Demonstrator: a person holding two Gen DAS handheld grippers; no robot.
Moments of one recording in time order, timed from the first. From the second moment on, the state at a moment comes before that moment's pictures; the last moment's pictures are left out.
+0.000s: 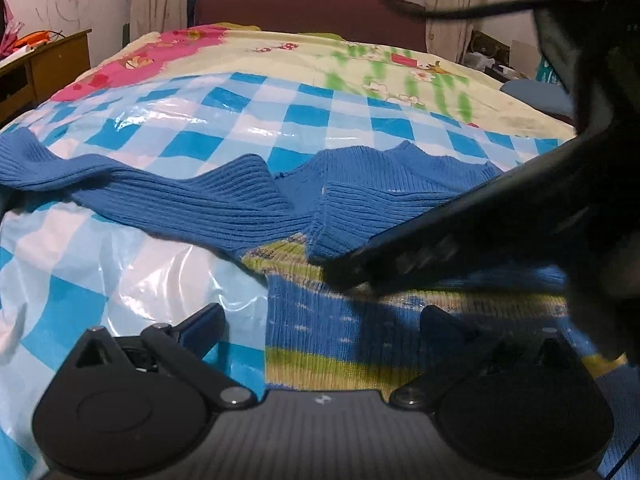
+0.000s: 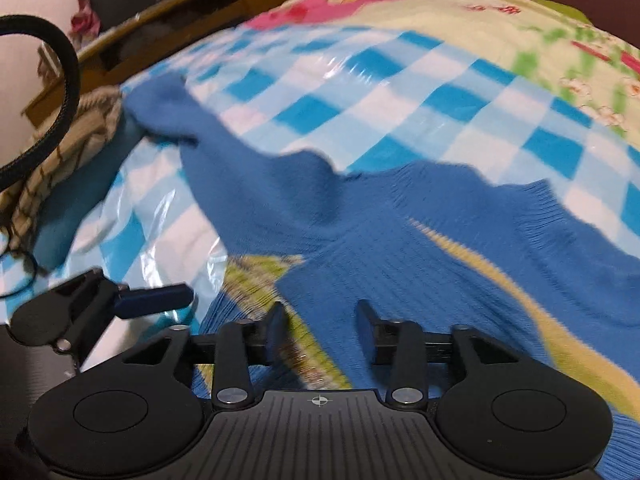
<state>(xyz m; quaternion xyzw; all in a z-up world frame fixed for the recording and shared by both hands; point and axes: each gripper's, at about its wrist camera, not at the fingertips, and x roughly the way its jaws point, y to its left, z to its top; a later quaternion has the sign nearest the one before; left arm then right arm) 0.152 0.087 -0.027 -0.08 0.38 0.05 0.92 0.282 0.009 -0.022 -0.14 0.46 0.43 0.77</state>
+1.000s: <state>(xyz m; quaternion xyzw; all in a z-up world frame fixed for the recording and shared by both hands) 0.226 0.045 -0.018 -0.02 0.36 0.04 0.93 0.342 -0.217 0.009 -0.20 0.45 0.29 0.82</state>
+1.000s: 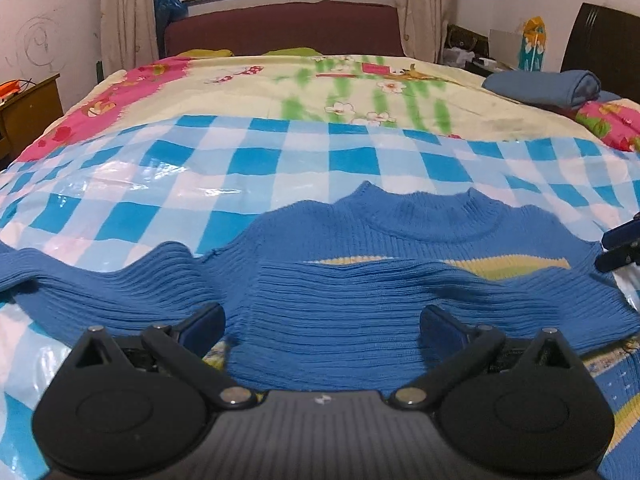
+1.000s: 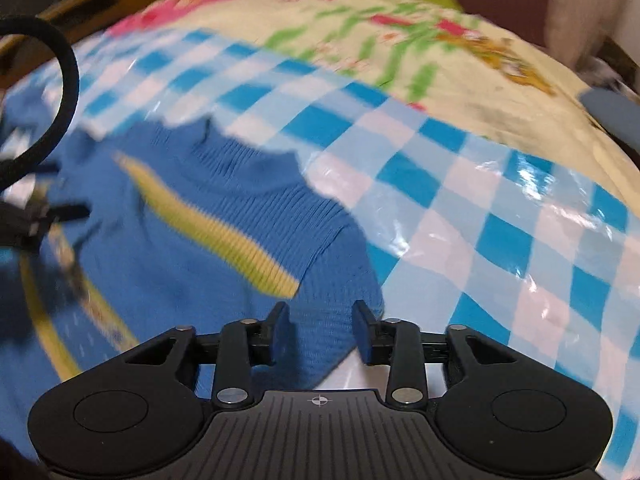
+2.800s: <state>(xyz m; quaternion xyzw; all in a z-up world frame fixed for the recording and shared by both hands) 0.126 0.136 0.000 -0.04 0.36 0.13 0.92 0.253 -0.004 -0.025 -0.14 0.37 0.46 0.79</state>
